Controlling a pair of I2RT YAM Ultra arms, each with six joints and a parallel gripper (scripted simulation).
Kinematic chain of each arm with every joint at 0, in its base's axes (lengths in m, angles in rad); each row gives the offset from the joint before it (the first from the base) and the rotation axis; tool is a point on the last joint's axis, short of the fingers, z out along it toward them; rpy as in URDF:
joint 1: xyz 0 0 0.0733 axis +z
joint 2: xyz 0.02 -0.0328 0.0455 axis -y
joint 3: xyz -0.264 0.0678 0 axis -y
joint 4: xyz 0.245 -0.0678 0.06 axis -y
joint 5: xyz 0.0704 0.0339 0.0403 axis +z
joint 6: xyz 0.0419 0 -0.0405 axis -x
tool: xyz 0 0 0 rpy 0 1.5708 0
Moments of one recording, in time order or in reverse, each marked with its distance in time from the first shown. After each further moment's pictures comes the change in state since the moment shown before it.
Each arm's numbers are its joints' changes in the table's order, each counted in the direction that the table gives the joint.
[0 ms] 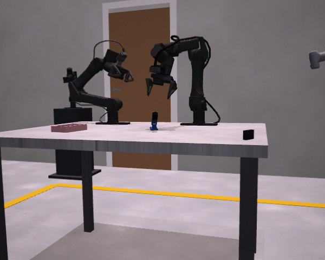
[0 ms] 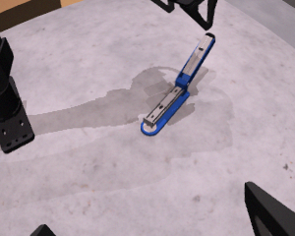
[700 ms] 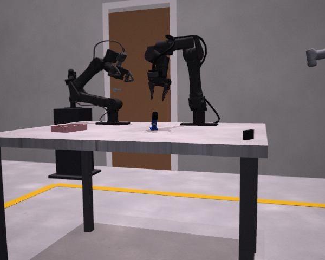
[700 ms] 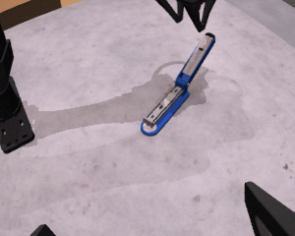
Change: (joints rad) left arm 0.000 -0.196 0.216 -0.217 -0.006 0.129; right arm 0.000 0.000 0.000 0.000 0.000 0.000
